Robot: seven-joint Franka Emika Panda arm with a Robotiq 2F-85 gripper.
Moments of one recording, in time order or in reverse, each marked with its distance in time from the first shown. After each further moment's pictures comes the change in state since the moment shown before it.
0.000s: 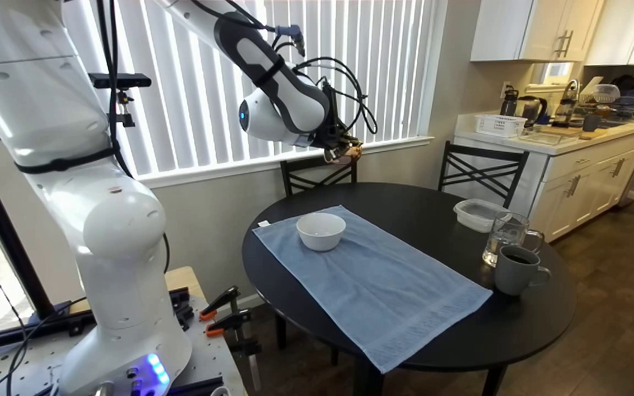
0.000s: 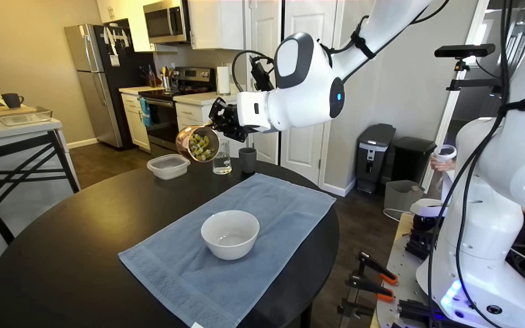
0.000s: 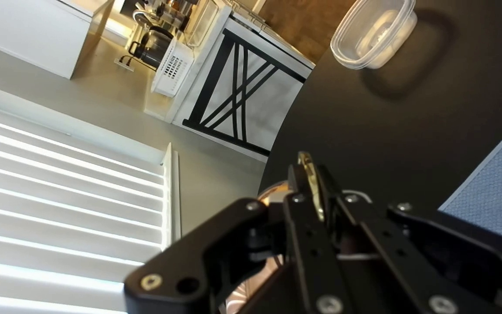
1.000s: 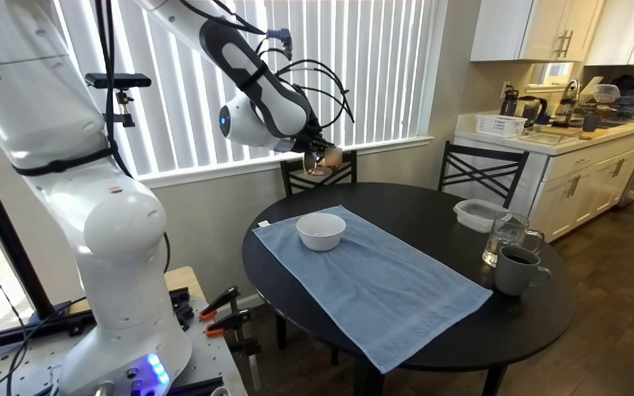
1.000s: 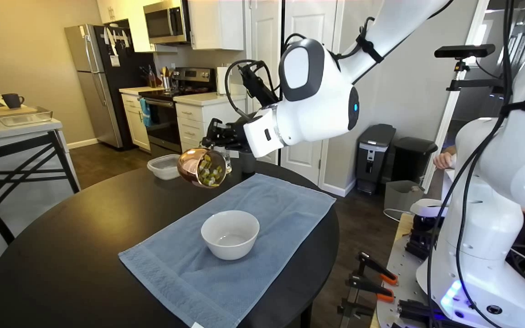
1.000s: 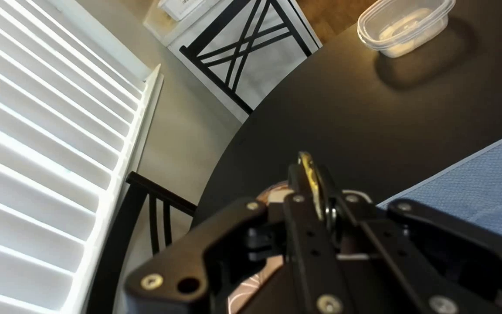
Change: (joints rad) arm 0.005 -0.041 0.103 -0.082 0.000 -0.003 -0.330
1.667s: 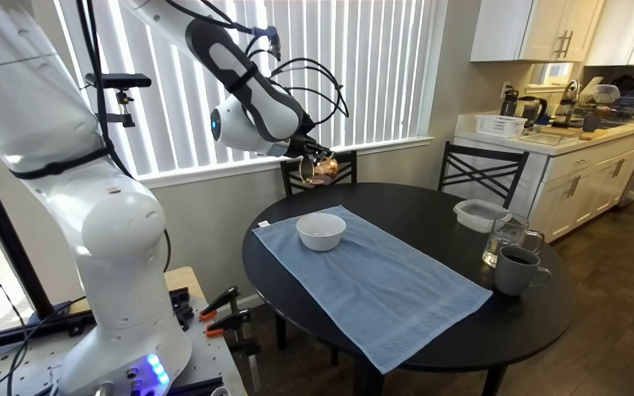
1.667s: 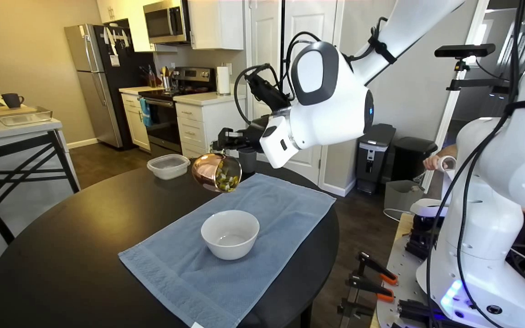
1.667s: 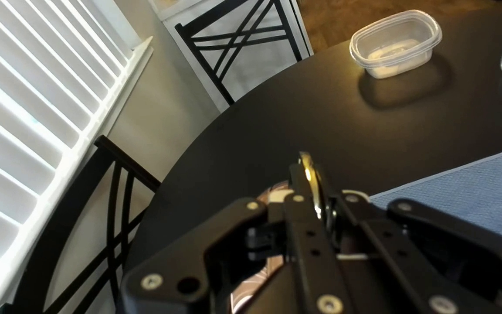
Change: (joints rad) arm -0.018 -0.062 0.016 -0.081 0.000 -0.004 -0.198
